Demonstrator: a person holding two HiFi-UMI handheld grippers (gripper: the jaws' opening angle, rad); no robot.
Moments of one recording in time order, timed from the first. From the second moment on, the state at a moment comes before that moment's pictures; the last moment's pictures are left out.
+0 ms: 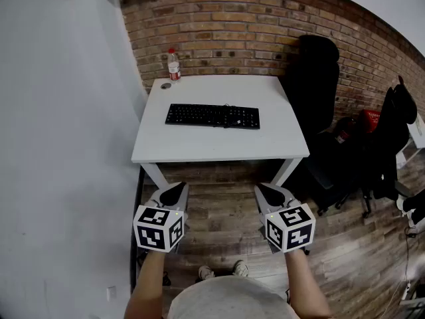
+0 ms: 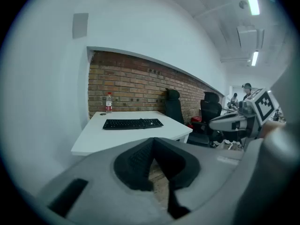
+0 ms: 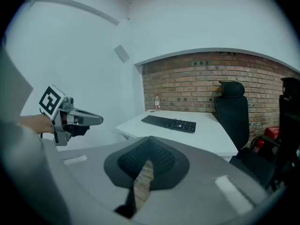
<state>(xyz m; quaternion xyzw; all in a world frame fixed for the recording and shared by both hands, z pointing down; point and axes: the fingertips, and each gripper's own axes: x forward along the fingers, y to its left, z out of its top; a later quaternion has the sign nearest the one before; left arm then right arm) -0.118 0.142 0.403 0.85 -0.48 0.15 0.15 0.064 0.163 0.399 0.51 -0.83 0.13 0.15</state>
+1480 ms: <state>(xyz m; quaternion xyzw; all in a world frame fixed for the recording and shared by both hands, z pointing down) -0.149 0.015 0.434 0.85 -0.47 0.16 0.16 0.042 0.042 0.426 0.53 -0.82 0.15 0.14</state>
